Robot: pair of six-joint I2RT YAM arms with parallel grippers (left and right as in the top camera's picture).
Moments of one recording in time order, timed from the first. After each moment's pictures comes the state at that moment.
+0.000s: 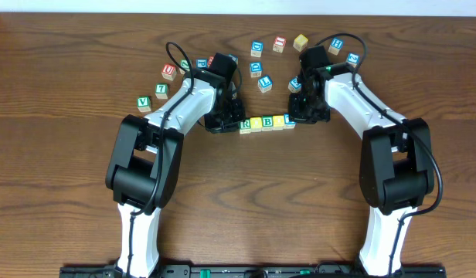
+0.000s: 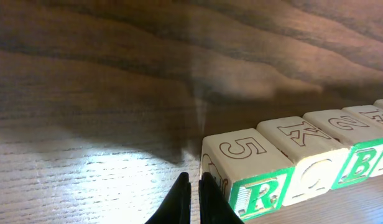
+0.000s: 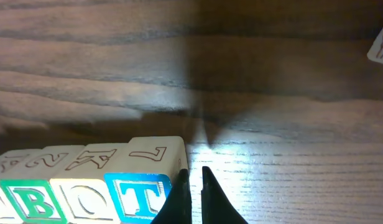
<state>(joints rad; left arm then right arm) -0.38 2.16 1.56 -0.83 0.34 -0.52 0.26 2.12 1.55 -0.87 -0.14 0.33</state>
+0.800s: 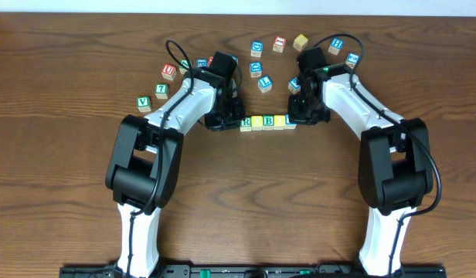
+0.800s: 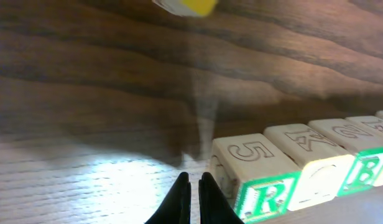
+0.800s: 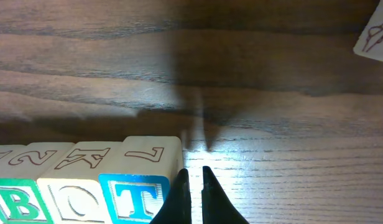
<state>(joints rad) -0.38 2.16 1.56 -0.81 0.30 -0.50 0.27 2.12 1.55 -0.88 -0.09 0.33</state>
